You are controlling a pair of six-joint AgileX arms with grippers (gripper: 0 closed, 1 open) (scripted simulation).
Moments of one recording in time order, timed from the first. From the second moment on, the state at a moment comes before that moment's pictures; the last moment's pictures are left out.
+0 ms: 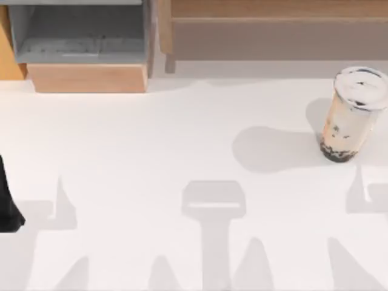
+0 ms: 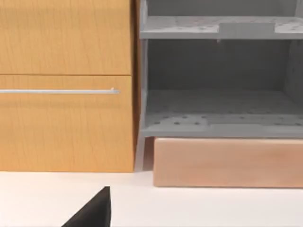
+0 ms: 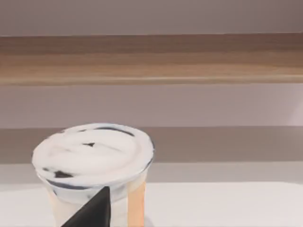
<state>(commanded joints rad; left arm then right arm) 0.00 0.00 0.00 0.00 0.00 0.00 0.12 0.38 0.05 0.32 0.13 0.02</state>
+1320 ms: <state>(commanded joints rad) 0.00 0.00 0.00 0.00 0.00 0.00 0.47 1.63 0.17 1.22 0.49 0.11</state>
